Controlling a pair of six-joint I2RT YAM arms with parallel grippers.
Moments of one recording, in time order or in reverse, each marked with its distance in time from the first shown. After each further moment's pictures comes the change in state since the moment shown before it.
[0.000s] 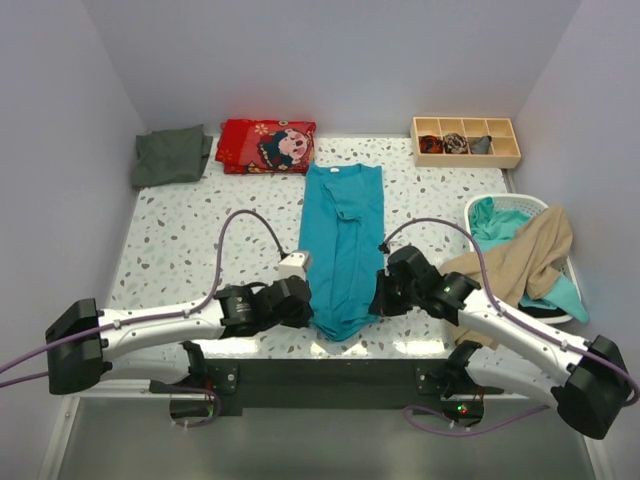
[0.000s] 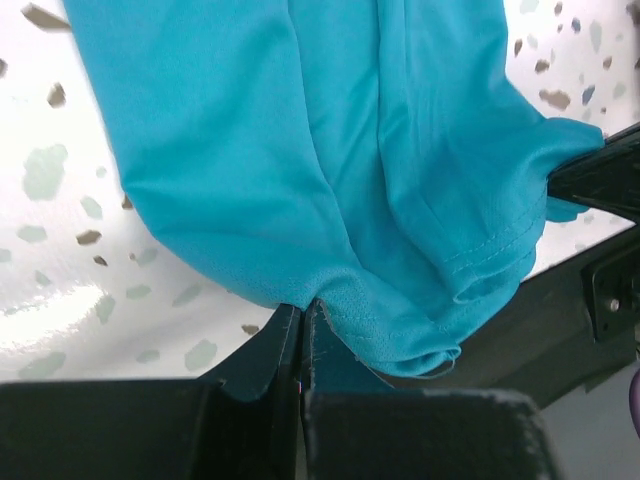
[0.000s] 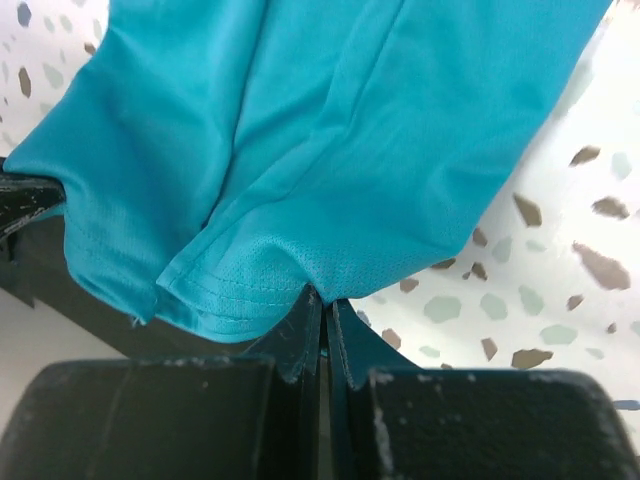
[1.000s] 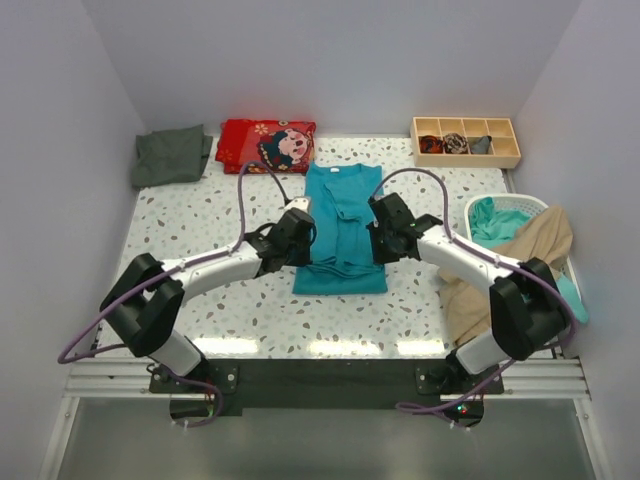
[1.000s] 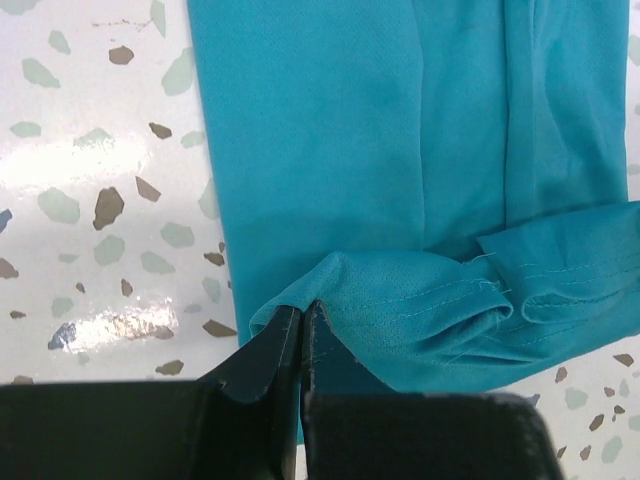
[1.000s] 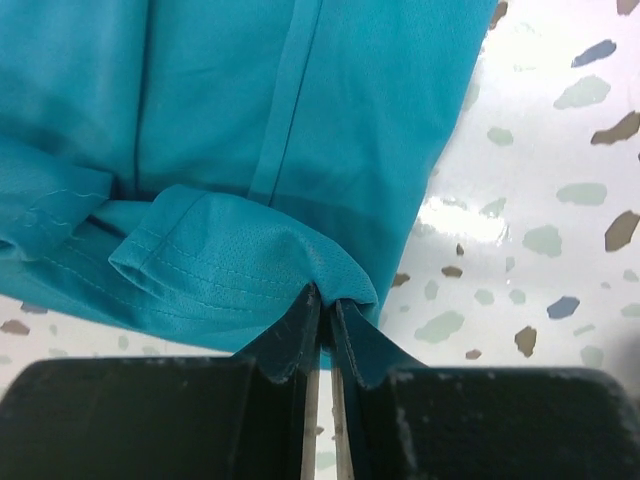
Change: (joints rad) left arm 0.414 0.417 0.281 0.135 0.061 0.331; right arm -0.210 0.528 0.398 0.007 0.182 -0.280
